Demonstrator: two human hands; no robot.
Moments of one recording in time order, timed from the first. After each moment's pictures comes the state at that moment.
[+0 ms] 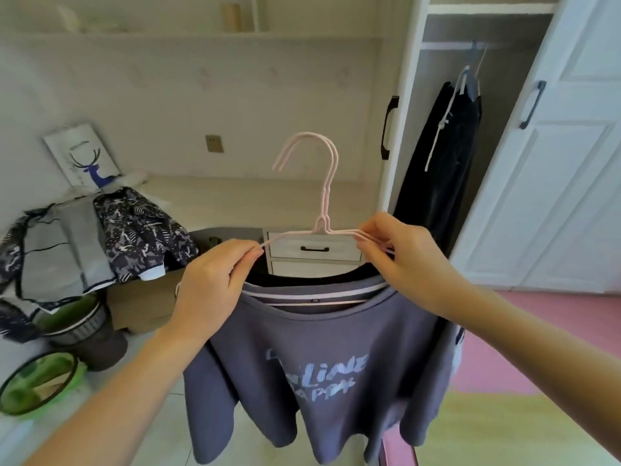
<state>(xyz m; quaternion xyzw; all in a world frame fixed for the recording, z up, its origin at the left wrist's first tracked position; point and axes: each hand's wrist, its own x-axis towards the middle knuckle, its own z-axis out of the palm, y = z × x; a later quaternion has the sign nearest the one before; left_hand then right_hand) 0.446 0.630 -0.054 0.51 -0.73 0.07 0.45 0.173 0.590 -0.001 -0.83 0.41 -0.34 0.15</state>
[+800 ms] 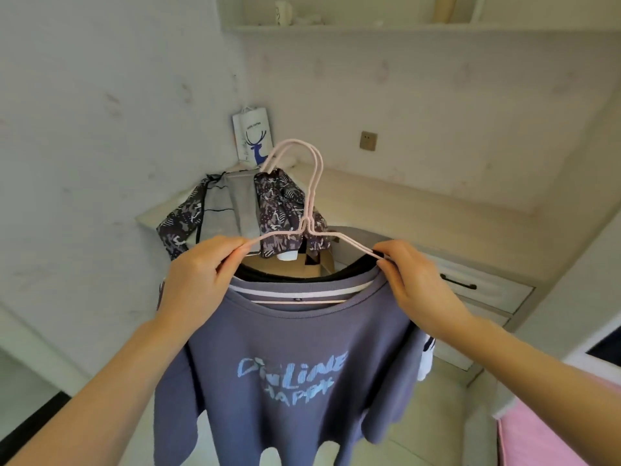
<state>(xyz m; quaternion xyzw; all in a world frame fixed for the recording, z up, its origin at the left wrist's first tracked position) 0.731 0.717 -0.062 0.69 -0.58 0.17 0.39 0.467 0.541 -0.061 -0.91 0.24 -0.29 0.16</state>
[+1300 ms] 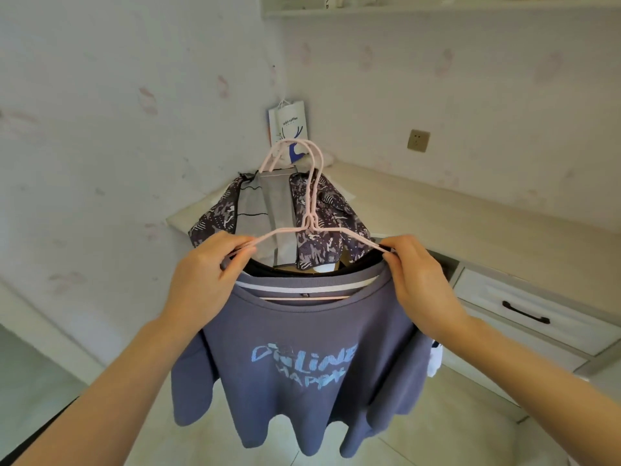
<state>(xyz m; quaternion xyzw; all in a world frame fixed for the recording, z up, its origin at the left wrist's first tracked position) 0.866 0.686 -0.068 0.74 -0.52 0.10 0.42 0.629 0.495 -0.077 -0.90 0.25 -0.32 0.17</state>
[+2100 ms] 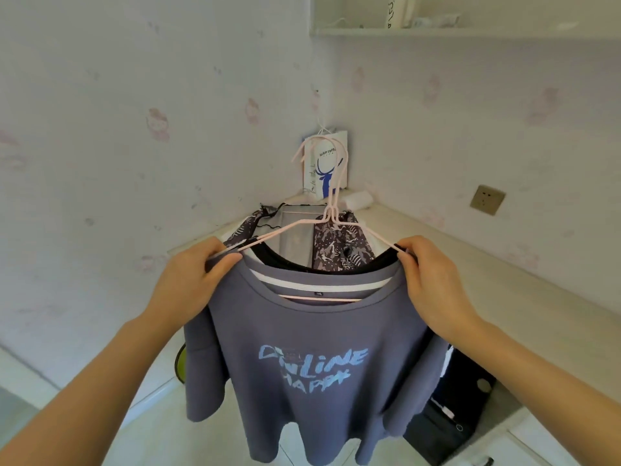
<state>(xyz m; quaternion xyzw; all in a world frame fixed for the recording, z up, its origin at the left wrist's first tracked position) 1.038 0.493 -0.064 0.86 -0.35 0.06 0.36 0.820 0.223 -0.066 -0.90 0.21 -0.32 0.23</state>
